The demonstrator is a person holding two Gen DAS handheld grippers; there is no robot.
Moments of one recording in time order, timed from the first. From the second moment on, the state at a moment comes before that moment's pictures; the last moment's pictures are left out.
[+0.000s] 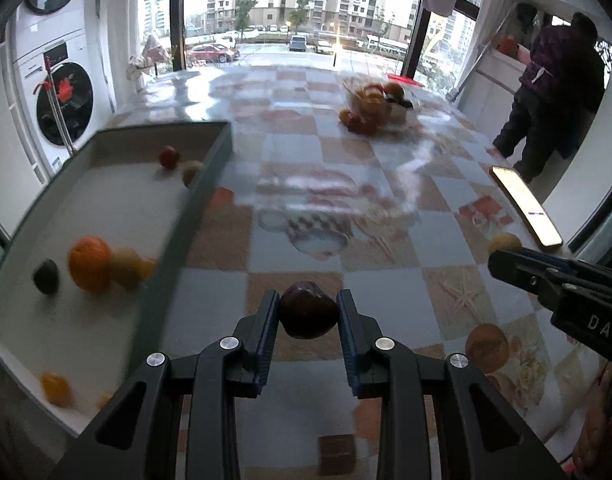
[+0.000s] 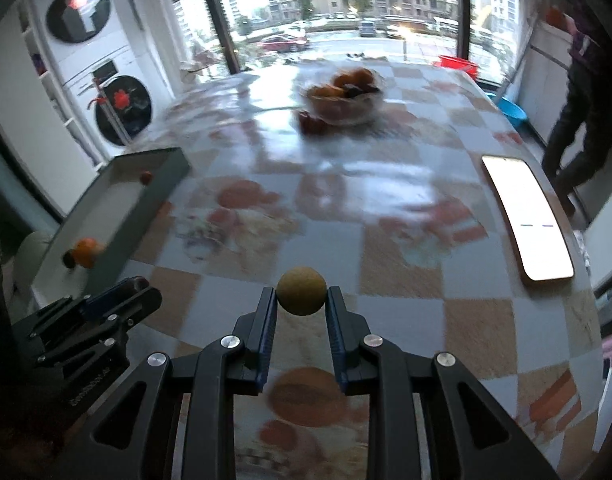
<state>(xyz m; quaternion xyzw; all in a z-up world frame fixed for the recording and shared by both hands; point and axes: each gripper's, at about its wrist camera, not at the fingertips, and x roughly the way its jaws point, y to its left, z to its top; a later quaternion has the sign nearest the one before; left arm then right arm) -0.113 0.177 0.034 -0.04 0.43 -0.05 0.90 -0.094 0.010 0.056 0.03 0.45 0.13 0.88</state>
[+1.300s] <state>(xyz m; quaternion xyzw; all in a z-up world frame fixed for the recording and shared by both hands) -0.107 0.330 0.039 -0.01 0.42 0.10 0.90 -0.058 0.237 0.067 -0.05 0.51 0.31 0.80</state>
